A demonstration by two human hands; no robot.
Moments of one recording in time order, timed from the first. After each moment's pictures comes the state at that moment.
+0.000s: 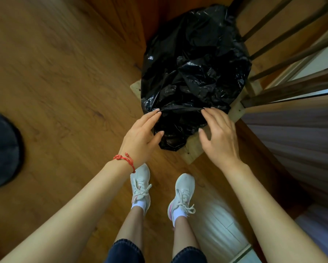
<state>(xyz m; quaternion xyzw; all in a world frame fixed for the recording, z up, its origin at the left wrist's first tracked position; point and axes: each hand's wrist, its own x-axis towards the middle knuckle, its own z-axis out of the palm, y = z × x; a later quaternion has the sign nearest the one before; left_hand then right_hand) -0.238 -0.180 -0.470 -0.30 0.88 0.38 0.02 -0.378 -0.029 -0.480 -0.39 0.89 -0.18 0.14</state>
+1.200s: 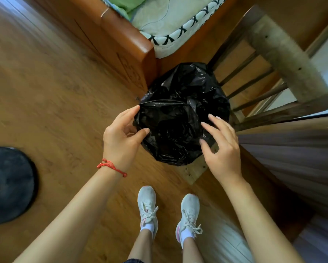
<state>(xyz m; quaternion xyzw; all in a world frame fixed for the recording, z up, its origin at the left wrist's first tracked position) -0.273 -0.243 -0.368 -0.42 0.72 0.53 -0.15 -0.390 -0.059 -0.404 -0.34 0.88 -0.33 0.07</state>
